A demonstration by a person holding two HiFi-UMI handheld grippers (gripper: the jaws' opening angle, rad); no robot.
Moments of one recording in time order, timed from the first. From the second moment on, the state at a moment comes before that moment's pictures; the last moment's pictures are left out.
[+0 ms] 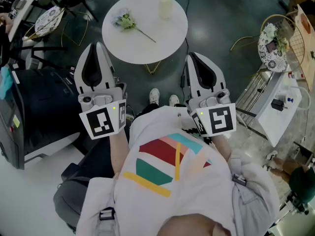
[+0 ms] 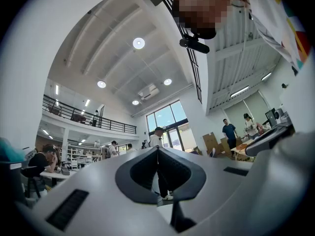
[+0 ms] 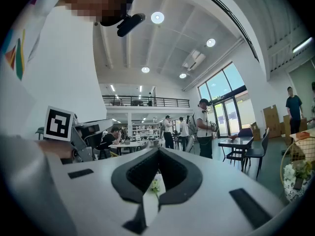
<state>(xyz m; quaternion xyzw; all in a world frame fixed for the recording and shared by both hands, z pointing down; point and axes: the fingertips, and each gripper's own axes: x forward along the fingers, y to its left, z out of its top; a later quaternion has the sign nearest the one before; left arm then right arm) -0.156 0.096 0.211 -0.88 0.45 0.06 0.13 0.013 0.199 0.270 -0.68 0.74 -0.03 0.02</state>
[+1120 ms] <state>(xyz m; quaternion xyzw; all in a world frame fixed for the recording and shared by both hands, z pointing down) -0.149 0.073 0.232 -0.85 0.50 0.03 0.12 0.087 0.212 0.300 -0.68 0.73 -0.08 0.04</state>
